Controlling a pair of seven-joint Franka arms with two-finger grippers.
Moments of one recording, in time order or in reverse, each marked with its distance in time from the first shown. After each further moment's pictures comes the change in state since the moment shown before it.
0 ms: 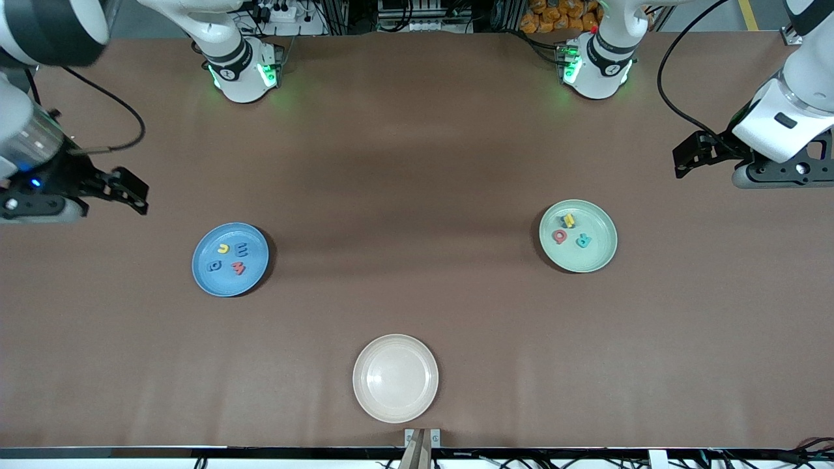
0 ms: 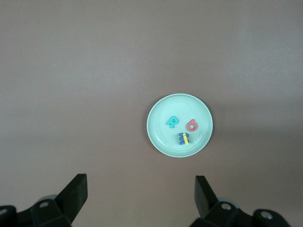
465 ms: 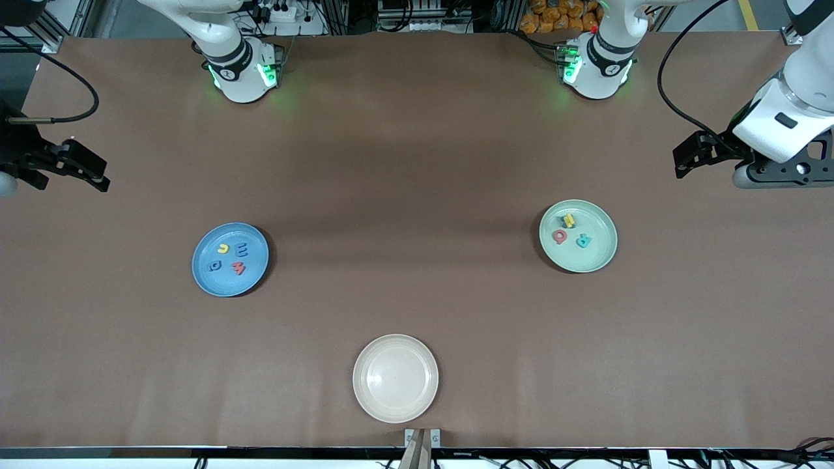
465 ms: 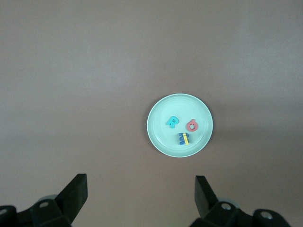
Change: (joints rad) left arm 0.000 0.000 0.000 0.000 0.000 0.000 0.000; right arm -0.004 -0.015 -0.042 0.075 0.013 -0.102 -0.001
